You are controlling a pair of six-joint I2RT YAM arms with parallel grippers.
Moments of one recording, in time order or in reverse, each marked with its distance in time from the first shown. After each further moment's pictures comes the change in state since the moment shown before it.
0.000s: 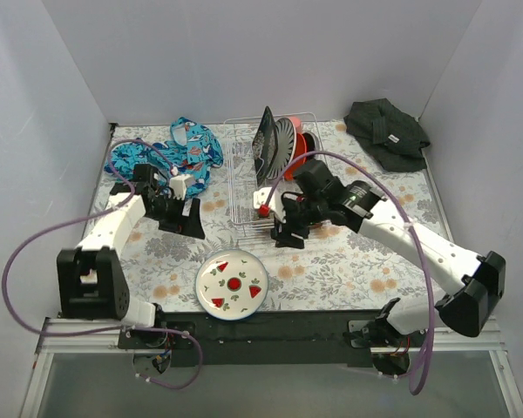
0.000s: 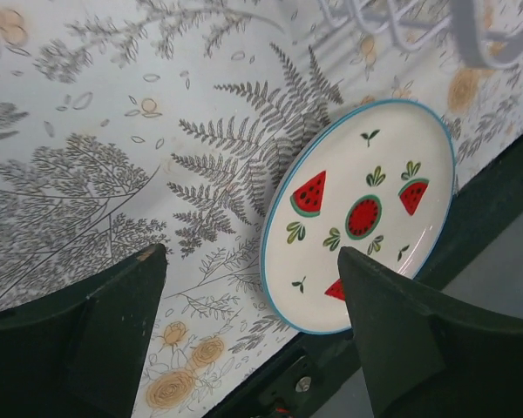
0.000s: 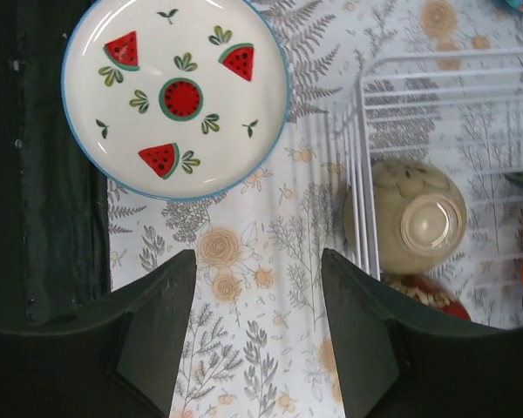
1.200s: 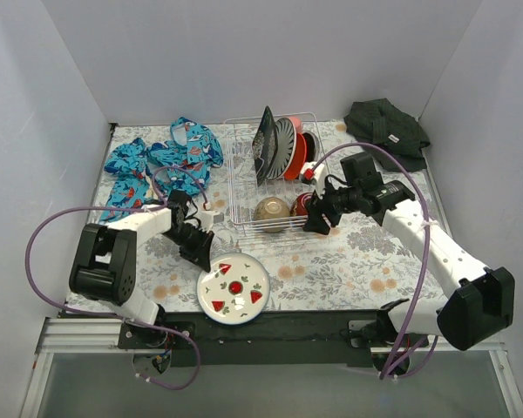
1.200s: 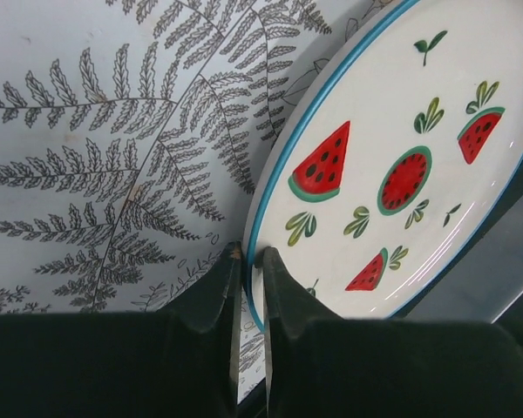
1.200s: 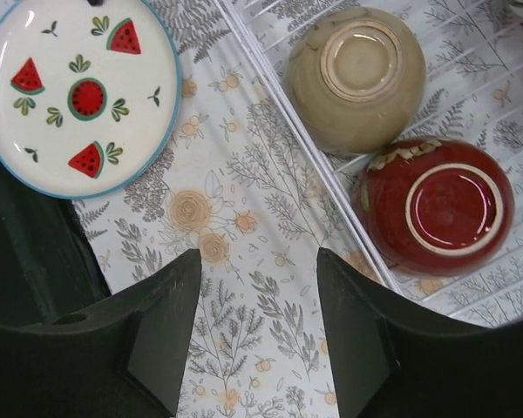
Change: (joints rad) left arm -0.200 0.206 -0.205 0.090 -0.025 0.119; right arm -0.399 -0.115 -0.220 0.103 -0.114 0.218
